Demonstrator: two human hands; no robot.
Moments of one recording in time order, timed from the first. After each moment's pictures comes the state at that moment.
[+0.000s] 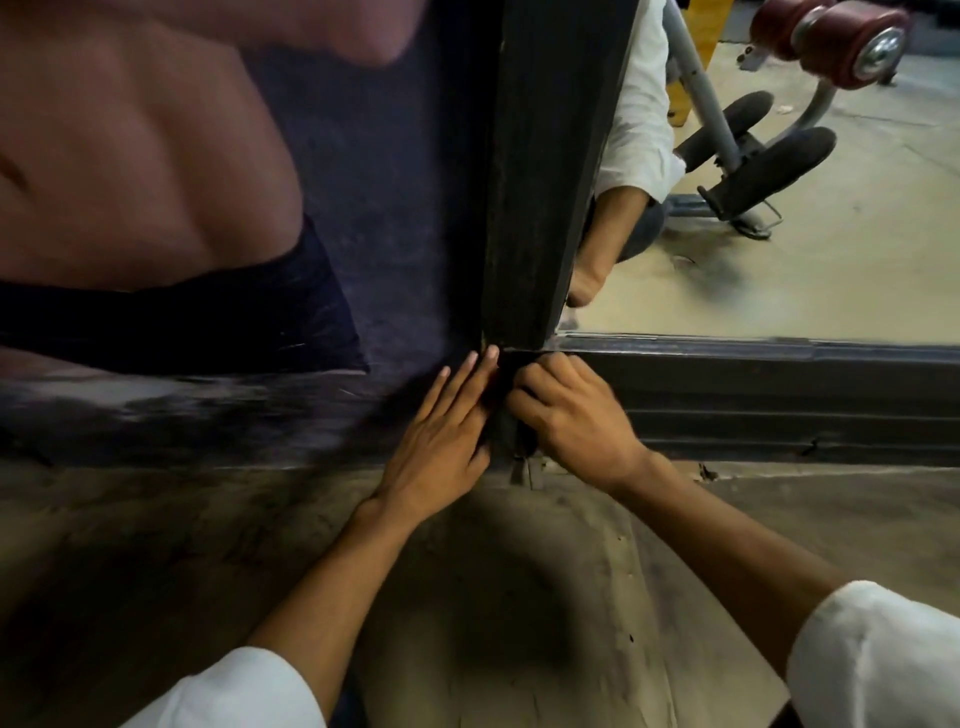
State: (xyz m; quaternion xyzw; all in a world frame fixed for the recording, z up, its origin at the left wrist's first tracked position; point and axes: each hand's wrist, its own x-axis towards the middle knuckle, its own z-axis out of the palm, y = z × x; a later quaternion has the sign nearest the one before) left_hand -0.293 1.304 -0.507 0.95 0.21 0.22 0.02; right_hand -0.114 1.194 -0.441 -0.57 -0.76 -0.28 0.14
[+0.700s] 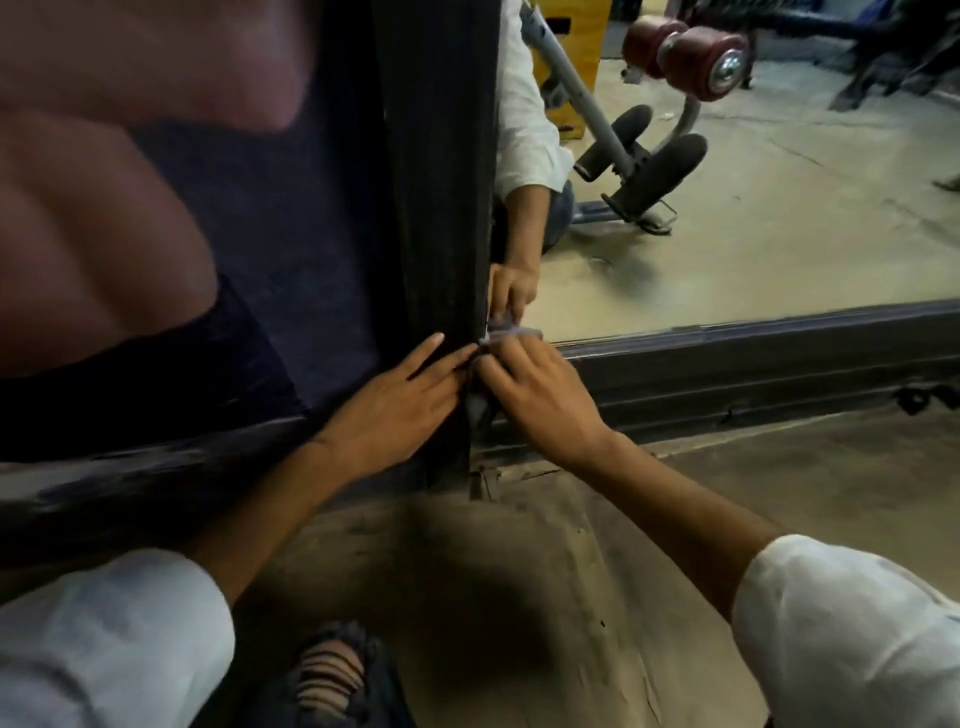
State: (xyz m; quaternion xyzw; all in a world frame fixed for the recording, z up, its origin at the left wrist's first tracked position) left_hand -0.263 1.345 -0.424 0.91 -0.05 0.08 -0.40; right_hand -0.095 1.181 -0.412 -0.67 -0.67 -0.28 0.13
